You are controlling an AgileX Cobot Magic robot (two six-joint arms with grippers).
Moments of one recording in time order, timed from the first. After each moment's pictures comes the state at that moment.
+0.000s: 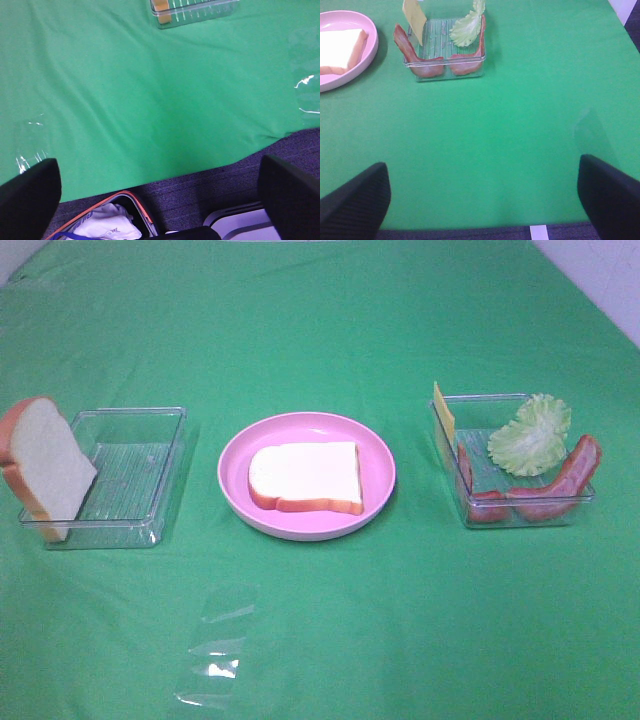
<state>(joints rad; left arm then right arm) -0.28 0.40 -0.62 0.09 1.22 -0.09 -0.01 0.00 -0.45 -0.02 1.10 0.02</state>
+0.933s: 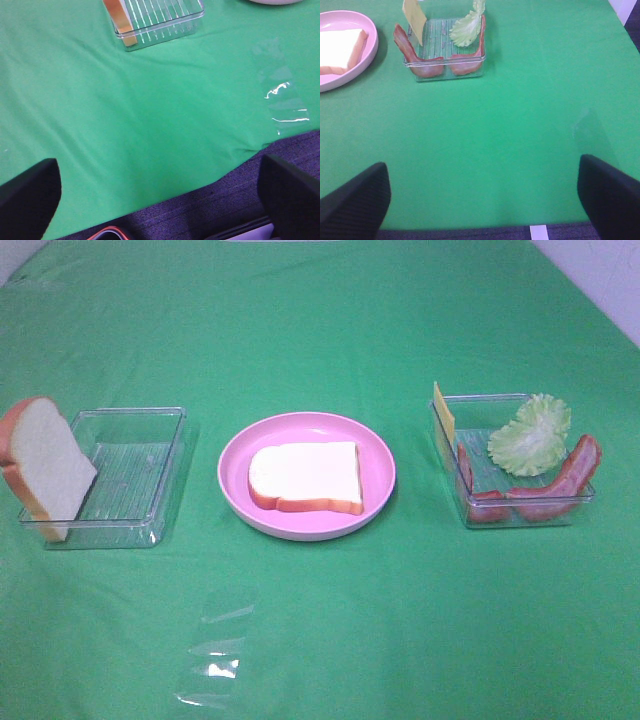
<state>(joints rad) -0.27 0.33 -0.52 0.00 1.08 0.00 -0.01 0.00 -0.45 -0.02 1.10 0.02</state>
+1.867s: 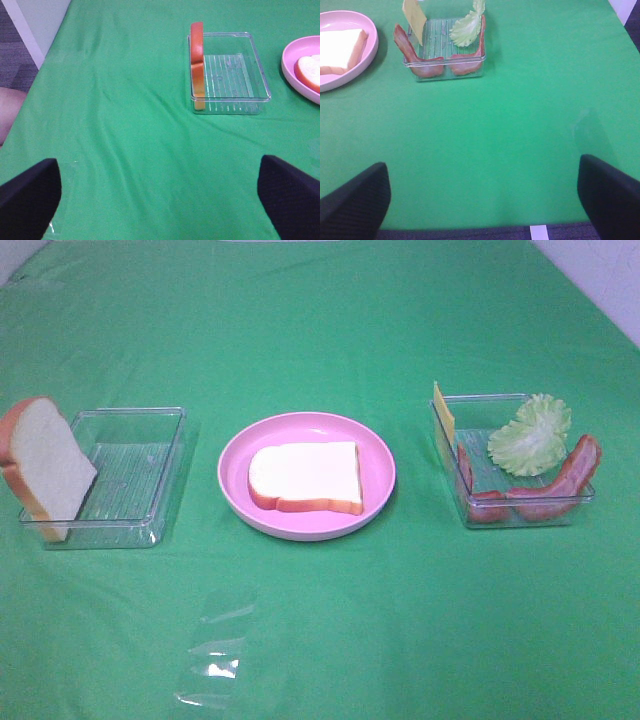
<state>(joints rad) 0.05 -0.01 -0.52 0.00 1.08 0.00 -0.01 0.00 -0.45 -0.02 1.10 0.02</state>
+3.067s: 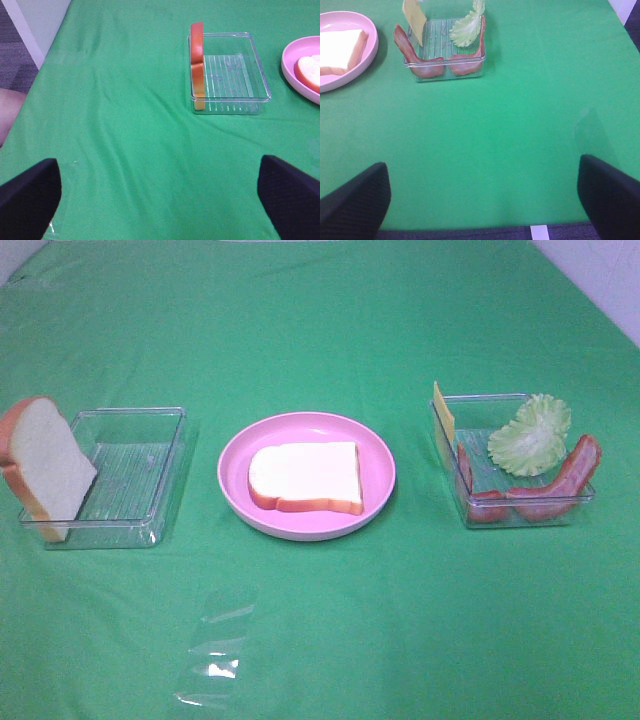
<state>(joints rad) 0.05 -0.01 -0.52 0.00 1.08 0.00 -0.01 0.00 -0.45 -0.02 1.10 0.02</state>
